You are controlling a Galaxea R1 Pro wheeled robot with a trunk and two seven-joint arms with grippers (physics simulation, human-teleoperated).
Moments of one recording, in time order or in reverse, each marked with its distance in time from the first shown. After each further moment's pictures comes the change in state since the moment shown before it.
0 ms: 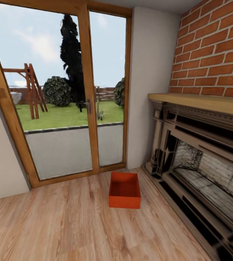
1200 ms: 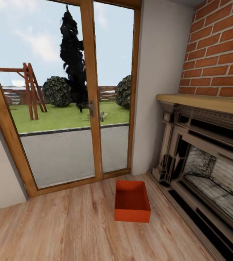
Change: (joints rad) left arm 0.000 0.000 0.000 0.000 0.002 -0.008 0.000; right arm 0.000 0.000 0.000 0.000 0.000 0.000 0.000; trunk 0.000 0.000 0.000
